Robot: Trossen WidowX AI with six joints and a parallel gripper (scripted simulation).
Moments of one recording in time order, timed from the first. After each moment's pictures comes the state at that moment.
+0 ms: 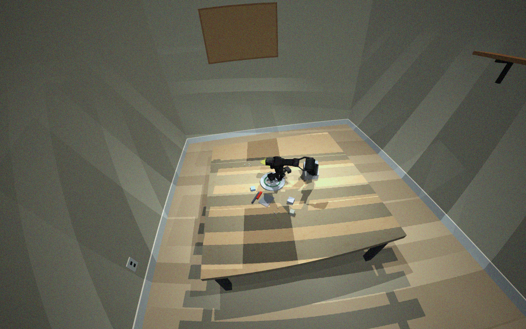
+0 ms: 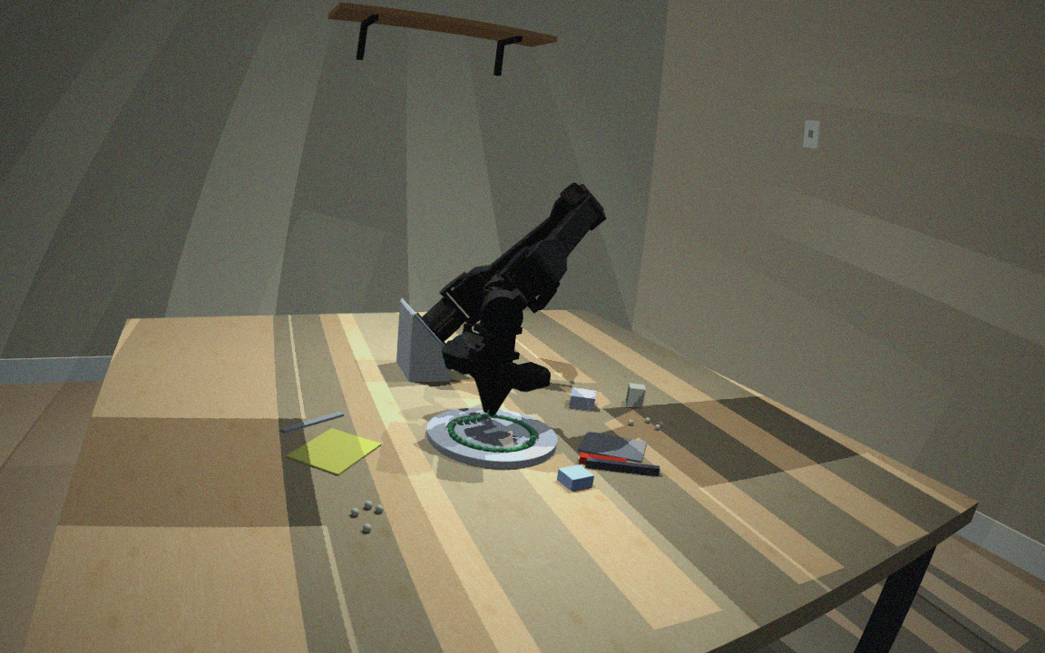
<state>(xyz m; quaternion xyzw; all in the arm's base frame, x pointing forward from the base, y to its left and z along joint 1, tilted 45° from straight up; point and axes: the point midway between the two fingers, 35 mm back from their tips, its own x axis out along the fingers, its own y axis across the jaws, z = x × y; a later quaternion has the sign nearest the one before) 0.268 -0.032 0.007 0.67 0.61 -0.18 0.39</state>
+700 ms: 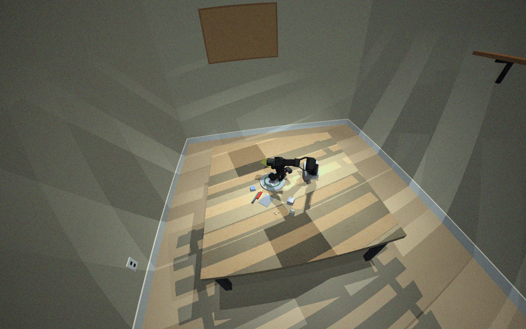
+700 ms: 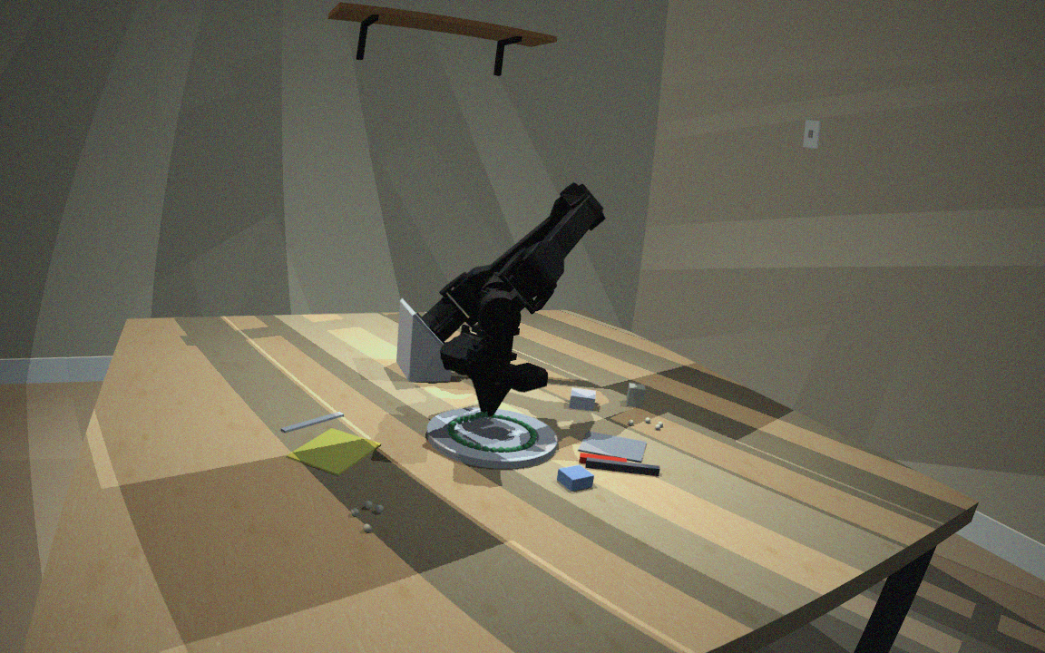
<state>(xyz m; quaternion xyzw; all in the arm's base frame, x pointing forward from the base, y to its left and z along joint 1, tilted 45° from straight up) 0.261 -0.028 0.003 0.67 0.60 -0.17 0.40</state>
